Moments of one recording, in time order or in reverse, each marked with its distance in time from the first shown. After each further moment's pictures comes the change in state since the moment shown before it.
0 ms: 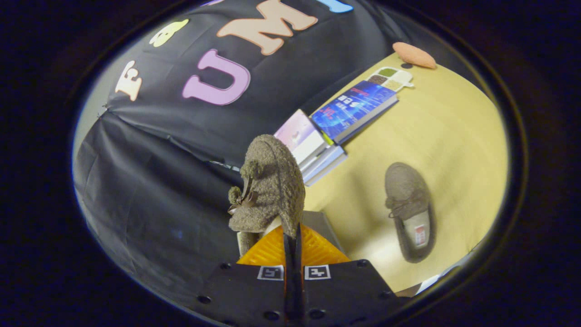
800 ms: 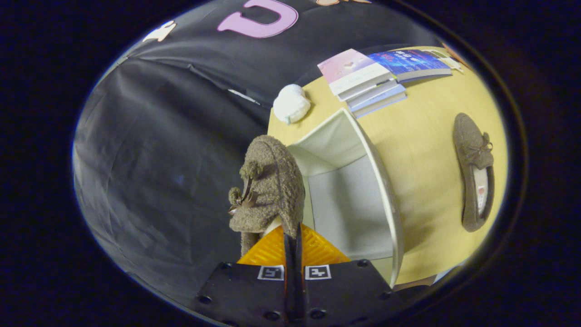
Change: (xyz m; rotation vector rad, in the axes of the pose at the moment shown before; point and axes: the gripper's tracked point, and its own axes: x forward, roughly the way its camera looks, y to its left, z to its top) arm 0.062 0.035 -0.160 -0.211 0.324 -0.003
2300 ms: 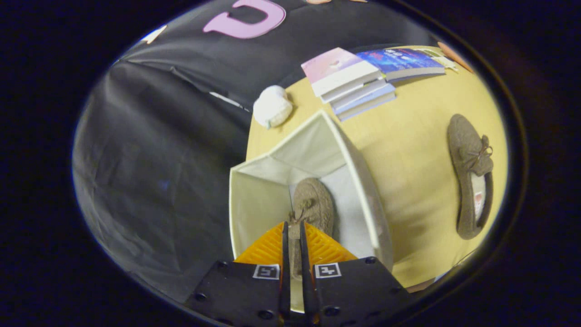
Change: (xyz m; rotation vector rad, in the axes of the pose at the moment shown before) arm -0.011 -0.019 0.047 0.059 -0.092 -0.039
